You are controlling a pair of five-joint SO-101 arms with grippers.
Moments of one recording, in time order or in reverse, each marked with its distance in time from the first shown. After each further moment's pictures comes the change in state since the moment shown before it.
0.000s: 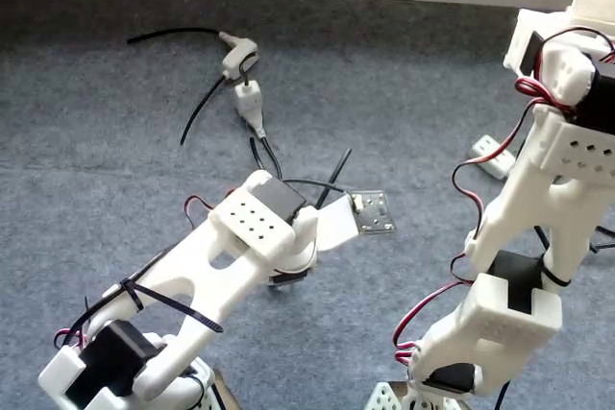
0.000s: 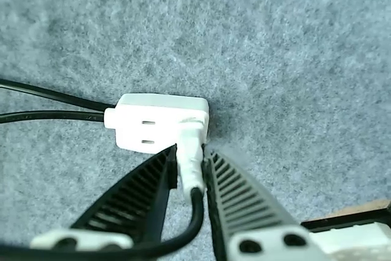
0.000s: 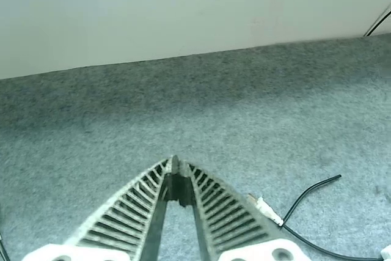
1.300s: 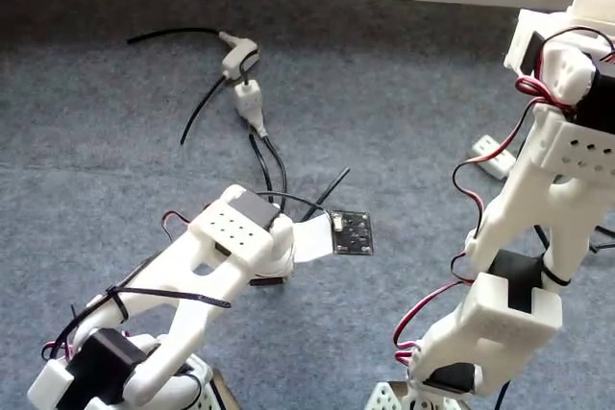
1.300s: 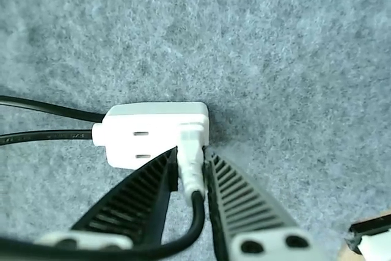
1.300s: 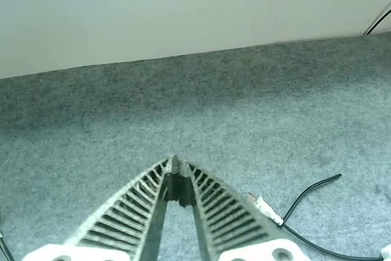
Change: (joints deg) left arm -7.0 -0.7 11.8 -11.1 -14.7; right arm 0.1 0.2 0.0 0.0 0.0
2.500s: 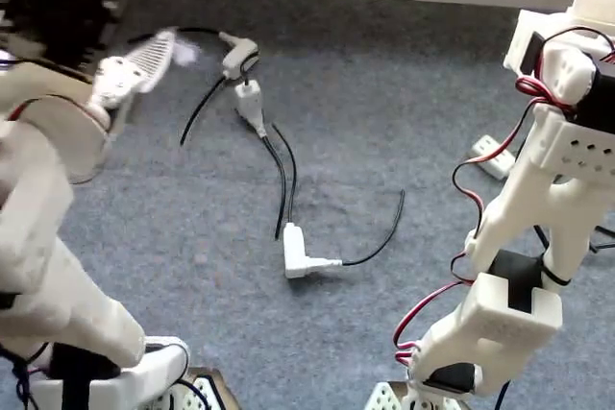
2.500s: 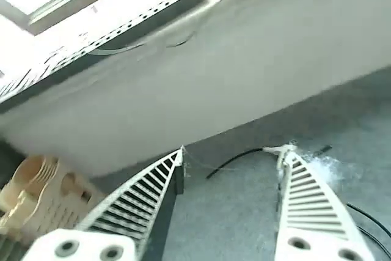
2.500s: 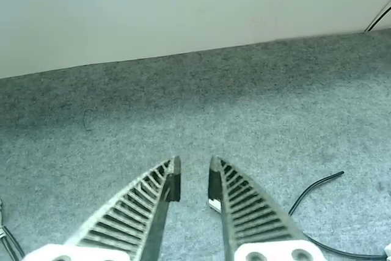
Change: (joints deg) left arm -32.4 0.1 -104.4 32.6 24.3; right arm -1.1 0.0 0.0 1.1 -0.4
